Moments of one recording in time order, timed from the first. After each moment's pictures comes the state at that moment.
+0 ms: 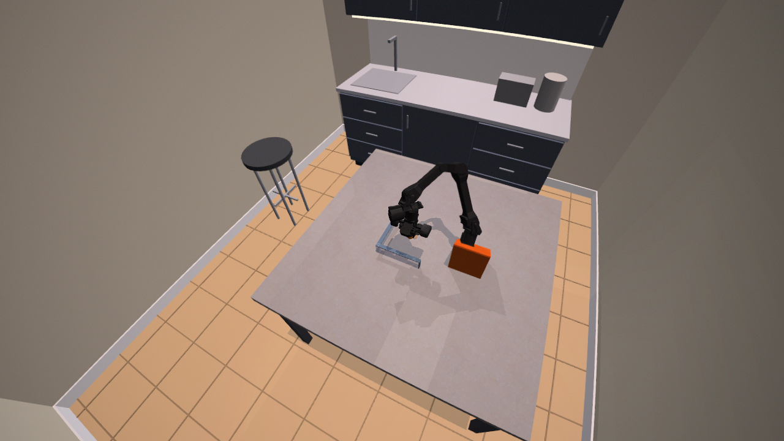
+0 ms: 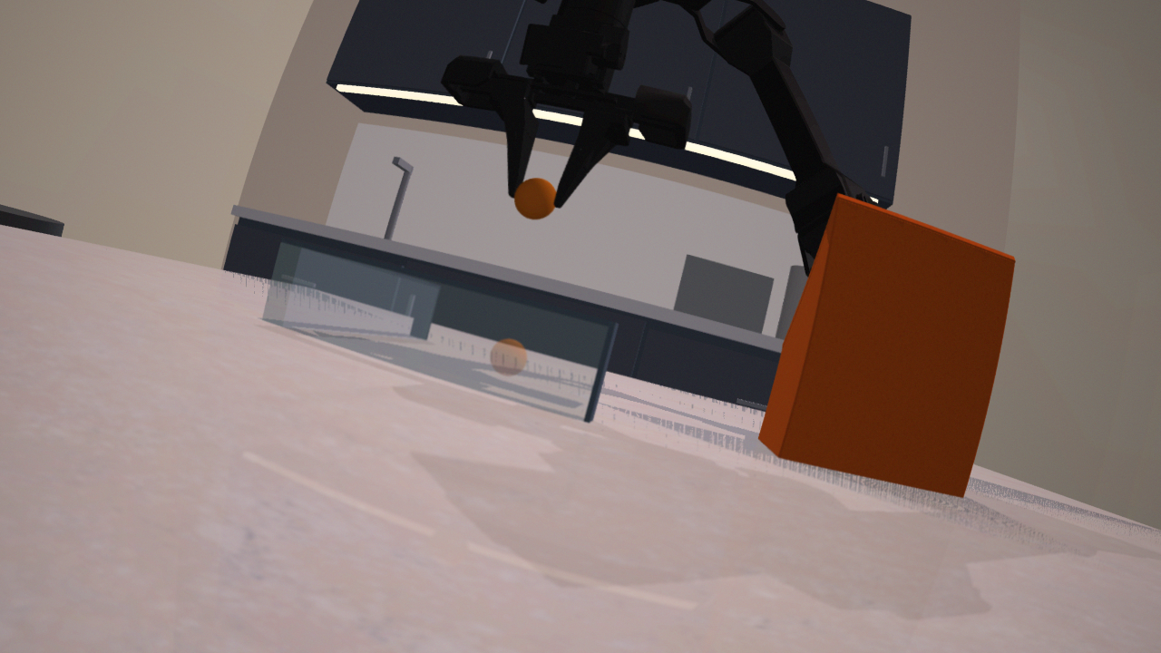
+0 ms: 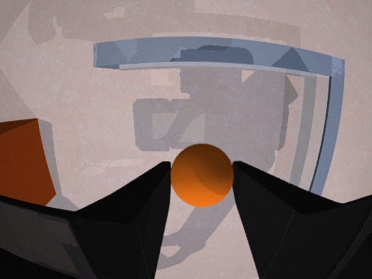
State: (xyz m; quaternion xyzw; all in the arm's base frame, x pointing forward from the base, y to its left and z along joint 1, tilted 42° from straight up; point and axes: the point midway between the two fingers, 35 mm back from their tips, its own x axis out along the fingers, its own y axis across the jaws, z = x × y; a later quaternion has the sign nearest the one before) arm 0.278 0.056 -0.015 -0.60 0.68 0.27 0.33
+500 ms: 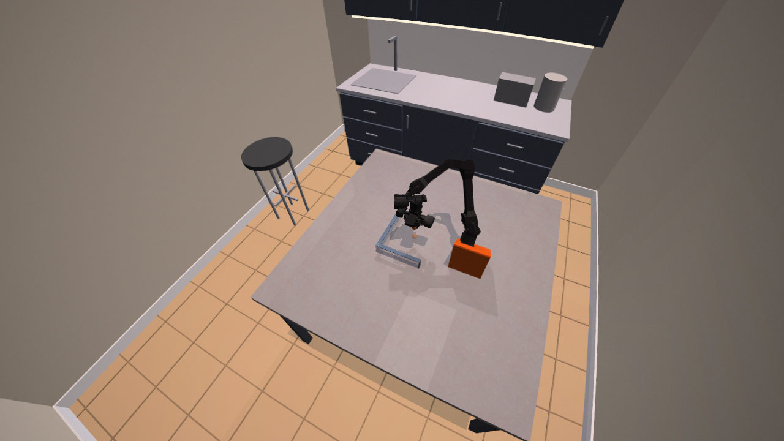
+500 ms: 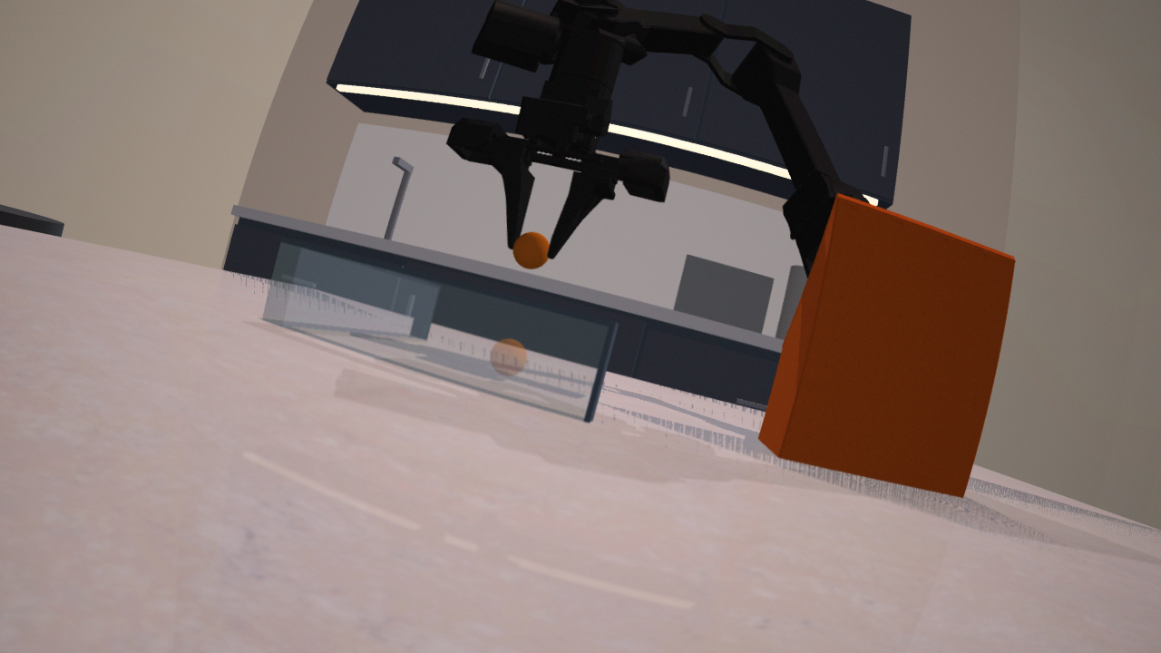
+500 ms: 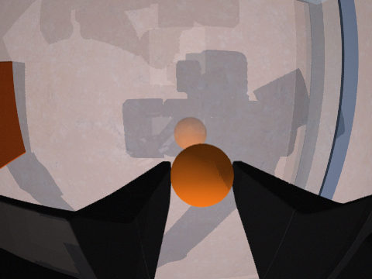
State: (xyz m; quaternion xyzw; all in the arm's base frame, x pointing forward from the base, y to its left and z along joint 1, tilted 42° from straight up) arm 0.277 -0.028 0.018 -0.60 0.68 0.26 0.32
